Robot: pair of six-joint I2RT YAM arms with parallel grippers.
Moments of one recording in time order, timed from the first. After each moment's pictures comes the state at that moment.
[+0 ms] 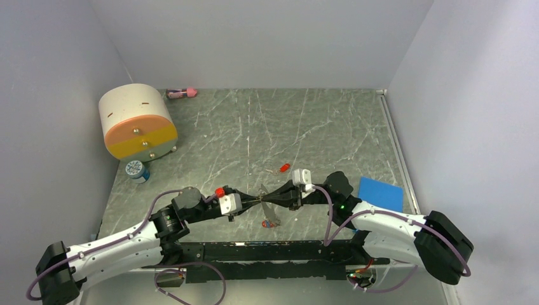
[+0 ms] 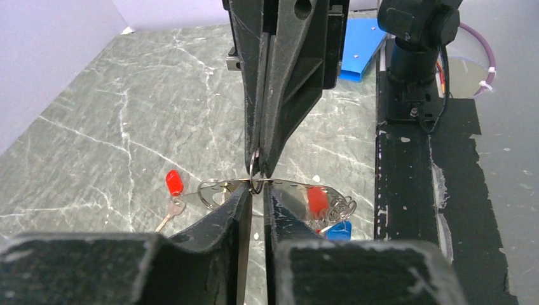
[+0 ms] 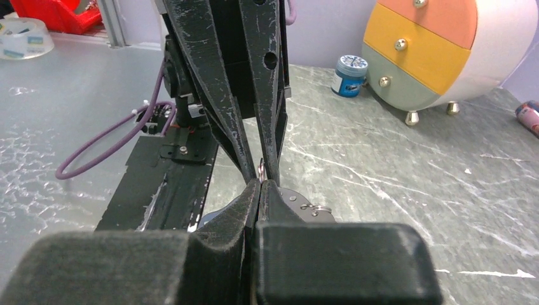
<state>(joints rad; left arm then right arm) -1.01 0.65 0.31 0.33 0.31 0.21 0.85 1.04 0.31 0.91 -0.78 0.00</state>
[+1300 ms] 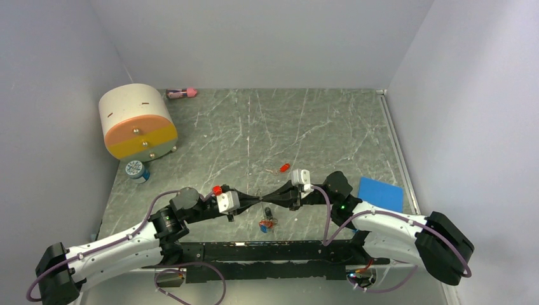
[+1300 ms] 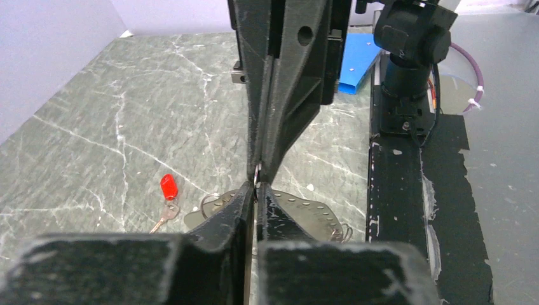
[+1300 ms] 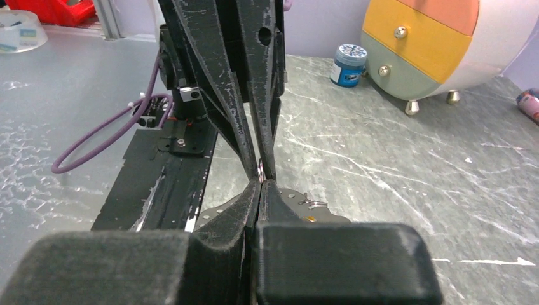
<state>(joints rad) -1.01 0.64 0.30 0.36 0.31 0.16 0.85 1.04 0.31 0.86 -0.77 -0.01</state>
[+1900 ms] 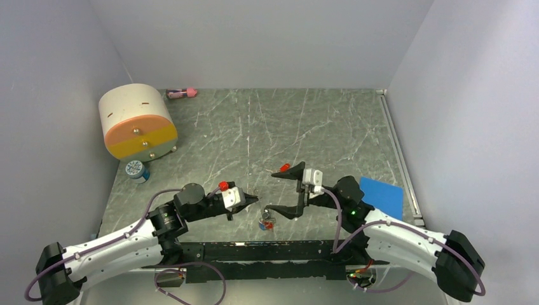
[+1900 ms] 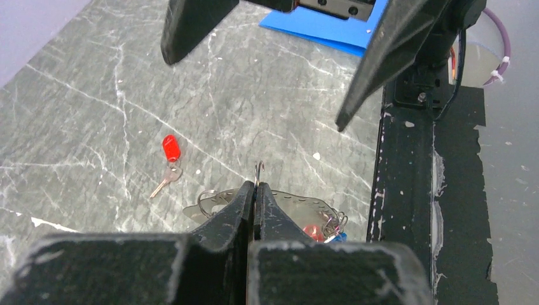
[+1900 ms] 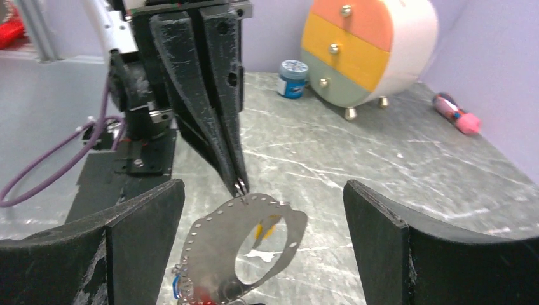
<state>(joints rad) -1.01 0.65 0.37 0.18 0.25 0.17 0.85 0.85 0.29 0.76 -0.61 -0.05</state>
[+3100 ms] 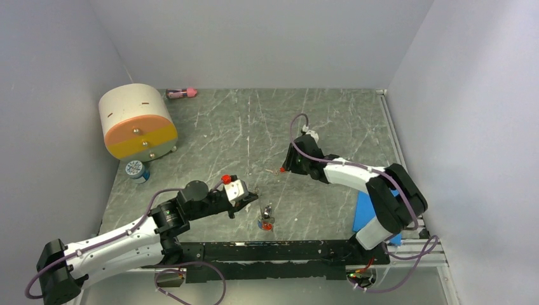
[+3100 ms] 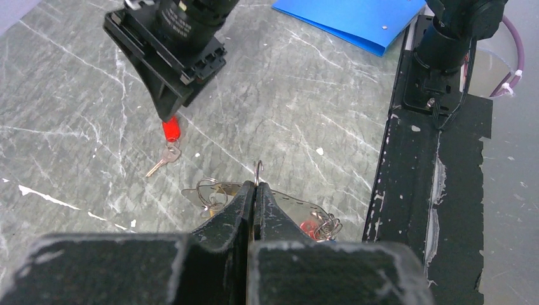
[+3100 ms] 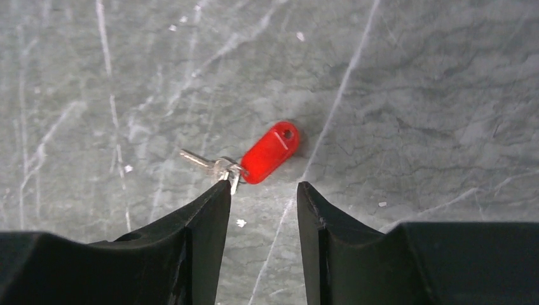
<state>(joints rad) -1.01 0.70 0.42 0.10 0.19 0.09 0.59 1.55 0.79 -0.02 0.10 0.69</state>
